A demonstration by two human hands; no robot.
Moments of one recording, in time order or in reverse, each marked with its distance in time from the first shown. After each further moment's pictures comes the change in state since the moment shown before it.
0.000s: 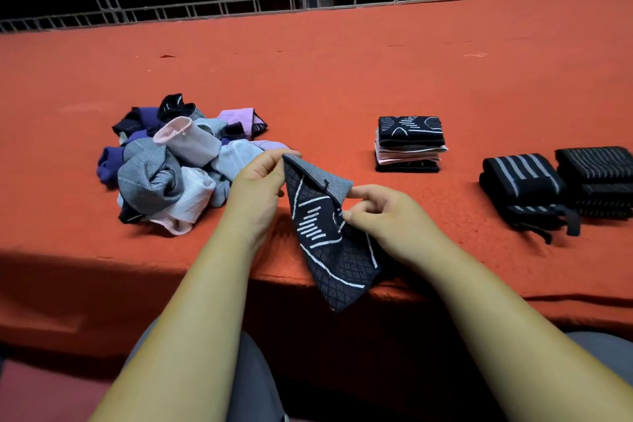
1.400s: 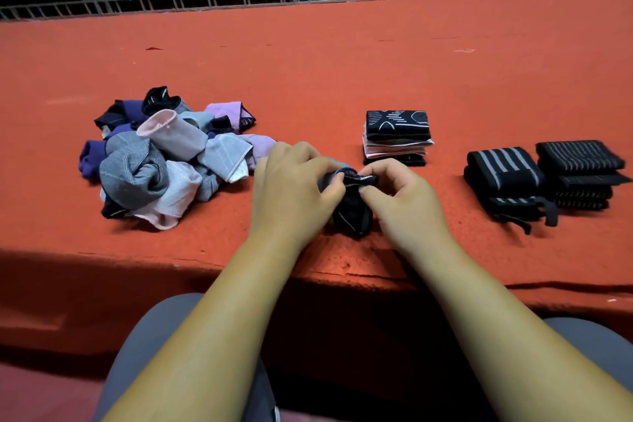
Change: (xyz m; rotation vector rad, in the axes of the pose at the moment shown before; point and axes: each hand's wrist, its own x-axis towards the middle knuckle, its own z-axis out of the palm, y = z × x) left_hand -0.034 0.016 0.060 1.008 0.118 0.671; right_hand -0.015 -0.011 -0.012 -0.080 0.379 -0.151
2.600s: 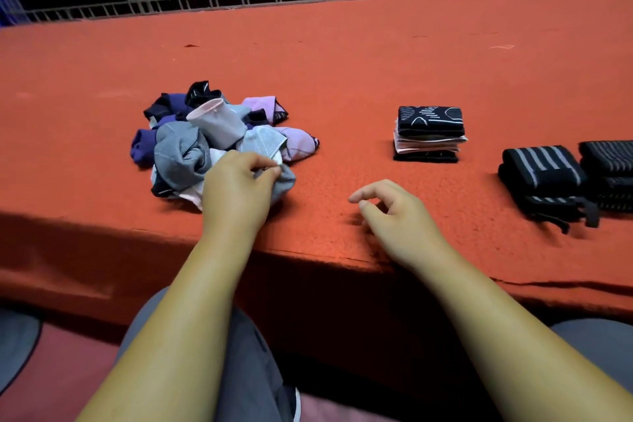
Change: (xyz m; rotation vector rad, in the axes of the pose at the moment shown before) left_hand -0.025 -0.073 -0.073 -0.047 0.007 -0.519; right_hand -0.017 0.014 0.037 -0.159 -0.218 -0.098
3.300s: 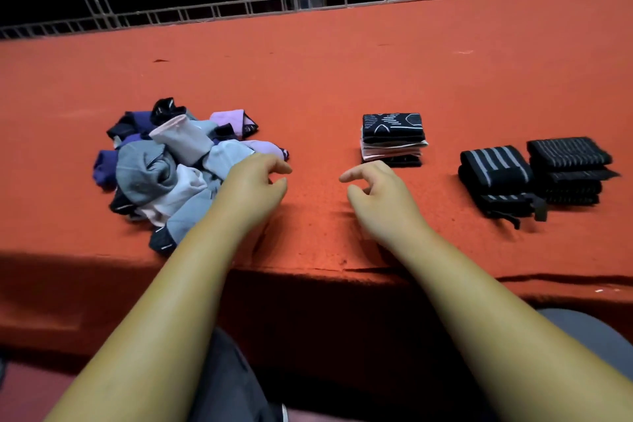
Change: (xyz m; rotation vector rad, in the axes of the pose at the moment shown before) left_hand 0.024 0.036 0.044 0.073 -0.387 0.174; right_hand 0.024 0.001 -0.032 -0.093 0.121 0.042
